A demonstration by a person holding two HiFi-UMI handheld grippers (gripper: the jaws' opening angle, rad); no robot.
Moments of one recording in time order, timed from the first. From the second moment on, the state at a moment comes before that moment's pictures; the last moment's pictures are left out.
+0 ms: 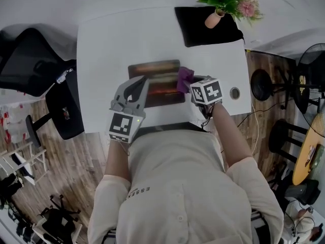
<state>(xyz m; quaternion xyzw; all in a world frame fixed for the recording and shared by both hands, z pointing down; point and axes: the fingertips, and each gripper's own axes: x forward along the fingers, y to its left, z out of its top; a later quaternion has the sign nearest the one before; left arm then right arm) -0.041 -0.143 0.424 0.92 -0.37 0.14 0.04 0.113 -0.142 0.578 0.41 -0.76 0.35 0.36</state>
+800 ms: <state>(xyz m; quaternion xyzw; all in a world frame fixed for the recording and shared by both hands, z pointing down) -0.178 -0.123 0.439 0.91 -0.38 0.14 0.06 -0.087 -0.089 0.576 0.33 -0.80 0.36 0.34</state>
